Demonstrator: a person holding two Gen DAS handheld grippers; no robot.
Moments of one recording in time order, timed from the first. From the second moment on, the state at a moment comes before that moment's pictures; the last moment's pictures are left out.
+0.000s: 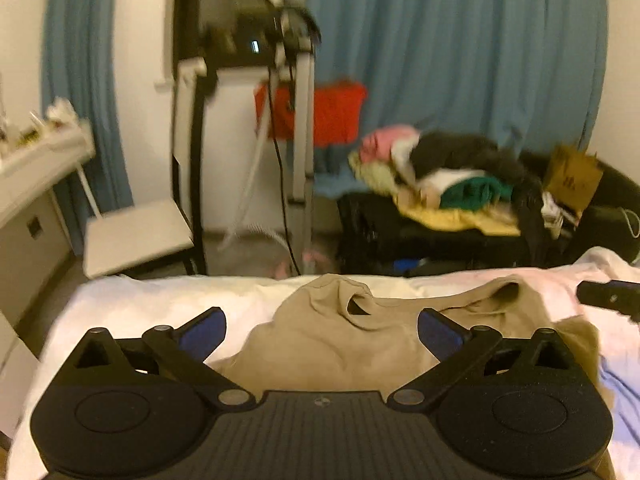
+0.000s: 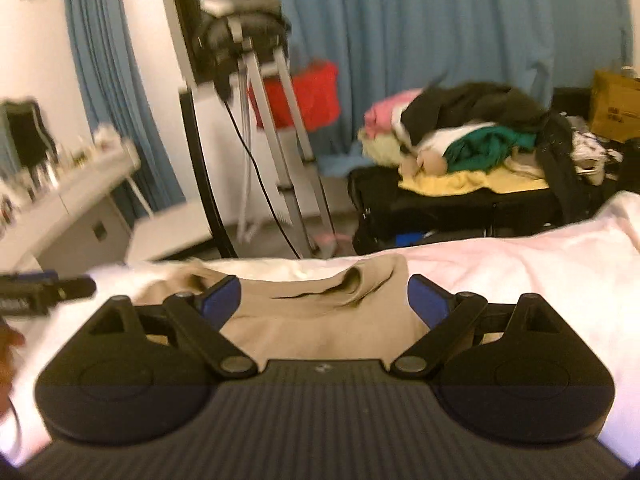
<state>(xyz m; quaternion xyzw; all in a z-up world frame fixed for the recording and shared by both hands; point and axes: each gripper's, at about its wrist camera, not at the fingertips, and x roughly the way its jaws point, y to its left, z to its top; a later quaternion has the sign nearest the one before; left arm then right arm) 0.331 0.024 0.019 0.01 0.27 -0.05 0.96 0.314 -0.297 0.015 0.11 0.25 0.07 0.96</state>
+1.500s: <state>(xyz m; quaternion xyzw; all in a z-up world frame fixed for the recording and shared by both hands) 0.385 0.177 -0.055 -0.19 0.37 0.11 0.90 0.175 -0.316 -0.090 0.22 0.24 -0.02 0.95</state>
